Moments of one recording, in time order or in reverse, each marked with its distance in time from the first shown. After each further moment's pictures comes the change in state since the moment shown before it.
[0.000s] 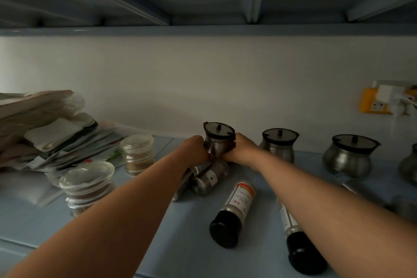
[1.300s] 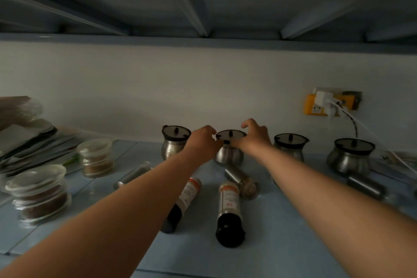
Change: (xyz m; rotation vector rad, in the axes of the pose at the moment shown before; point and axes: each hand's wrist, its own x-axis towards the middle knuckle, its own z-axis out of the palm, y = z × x) left_hand -0.040 0.119 0.015 -0.366 0.179 0.179; right_hand -0.066 0.054 -0.094 0.082 0.413 0.161
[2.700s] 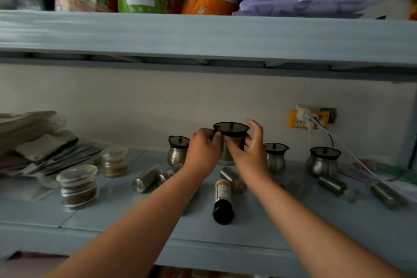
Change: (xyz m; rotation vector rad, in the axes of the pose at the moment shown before) left_hand -0.111 0.056 -0.045 -0.464 0.253 0.136; right_hand -0.117 -0.022 -0.021 0.609 0.216 -0.297
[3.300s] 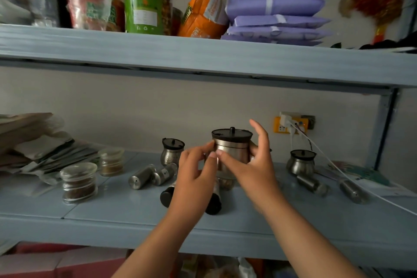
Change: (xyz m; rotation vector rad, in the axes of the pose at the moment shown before) left_hand -0.106 0.029 -0.026 -0.270 -0.009 0.077; right_hand -0.072 -0.062 -0.045 0.091 -0.104 -0.090
